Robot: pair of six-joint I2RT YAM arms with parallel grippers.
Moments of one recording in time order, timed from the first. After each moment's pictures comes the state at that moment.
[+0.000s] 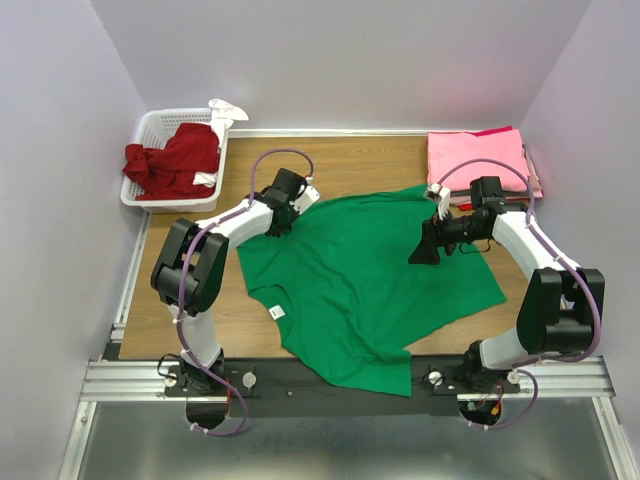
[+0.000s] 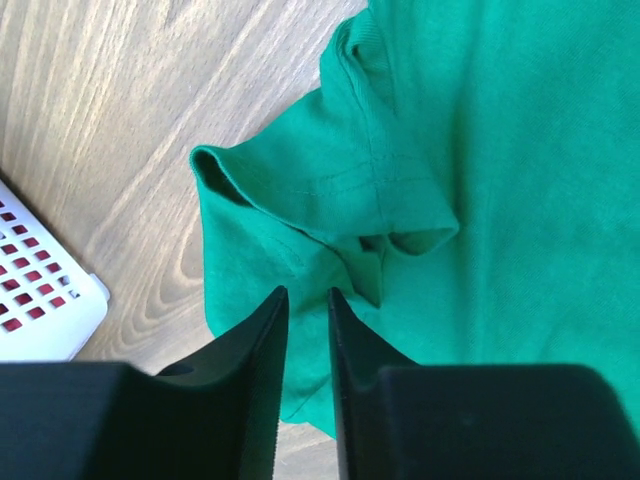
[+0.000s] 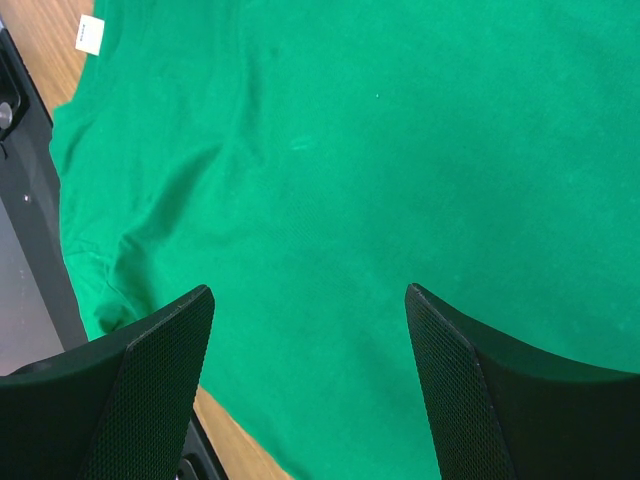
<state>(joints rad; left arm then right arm) -0.45 1.84 1.22 -0.41 -0.25 0.46 -0.01 1.49 1.01 -0.78 -0.91 -0.59</state>
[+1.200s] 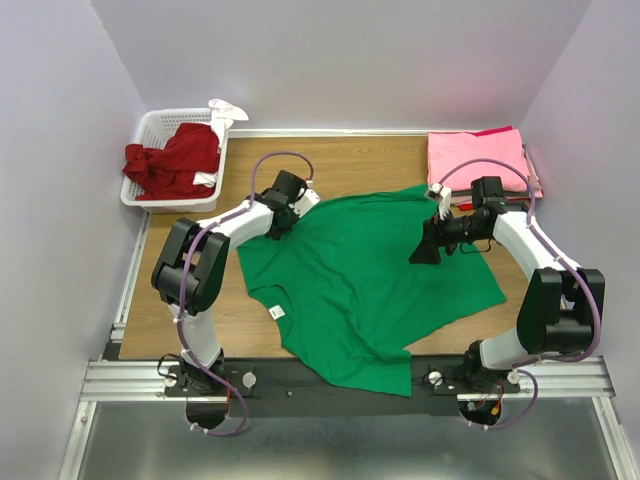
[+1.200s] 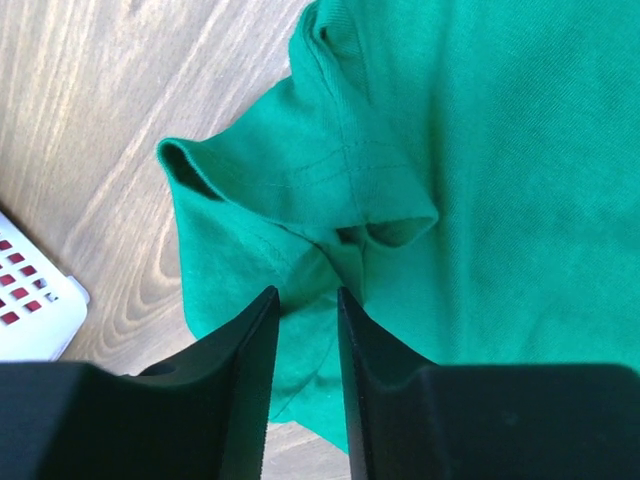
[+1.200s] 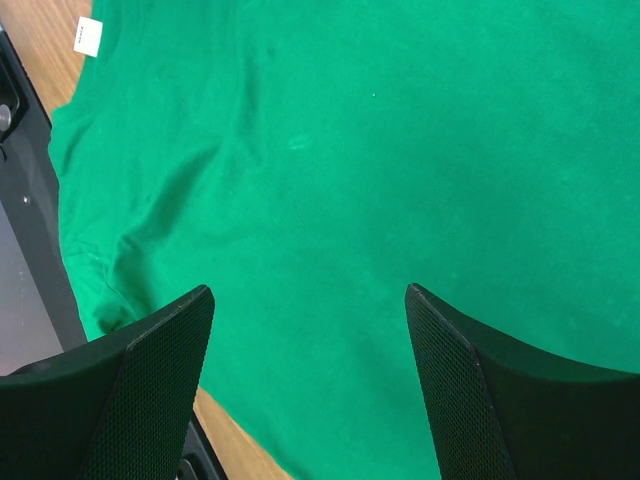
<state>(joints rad) -0.45 1.84 1.21 -0.42 -0.23 0.46 -0.02 1.49 1.01 -0.78 -0.91 -0.59</state>
